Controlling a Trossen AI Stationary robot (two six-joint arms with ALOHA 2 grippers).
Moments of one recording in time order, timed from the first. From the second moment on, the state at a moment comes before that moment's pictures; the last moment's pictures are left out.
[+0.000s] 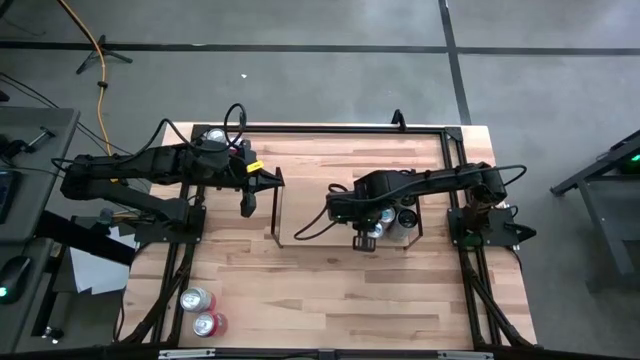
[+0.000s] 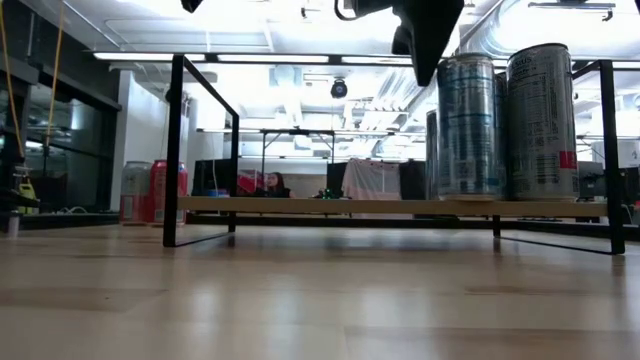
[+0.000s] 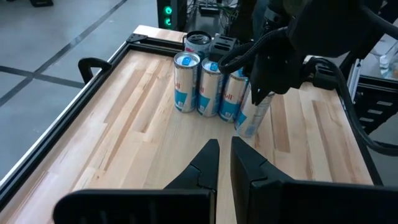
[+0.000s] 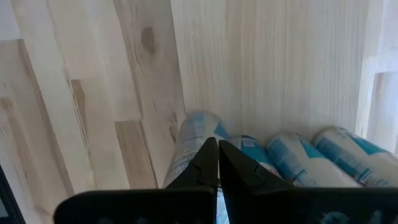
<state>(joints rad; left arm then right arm) 0.00 1.02 1.14 -0.58 -0.15 -0.15 0.13 1.86 1.81 -1.41 0.00 0.23</state>
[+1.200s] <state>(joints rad) 0.00 1.02 1.14 -0.58 -0.15 -0.15 0.13 1.86 1.81 -1.57 0.02 0.25</state>
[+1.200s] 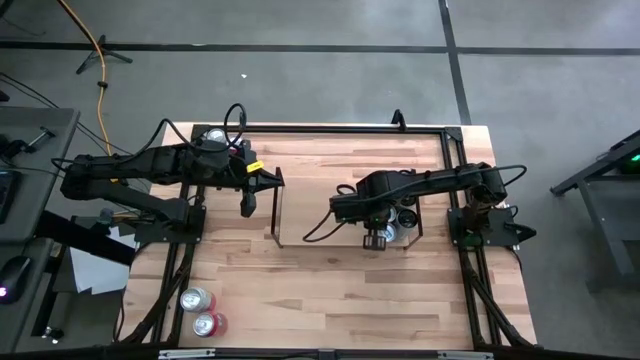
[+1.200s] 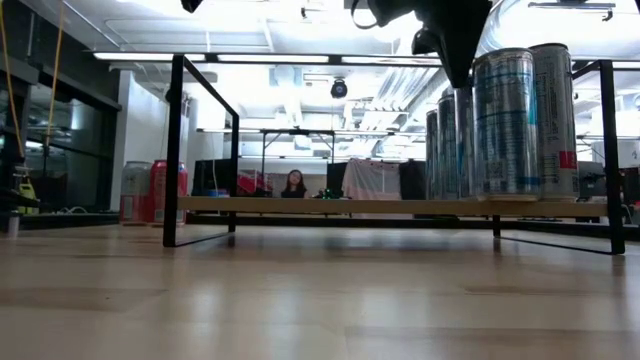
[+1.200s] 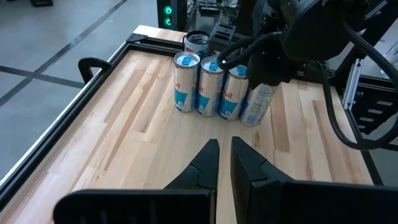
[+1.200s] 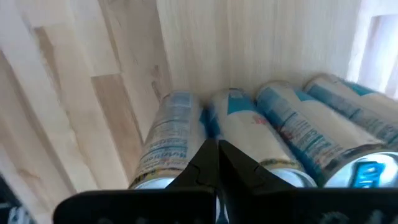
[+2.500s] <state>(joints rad) -0.08 0.74 0.76 -0.07 -0.13 -0.23 0.05 1.35 1.19 -0.11 0.19 0.36</state>
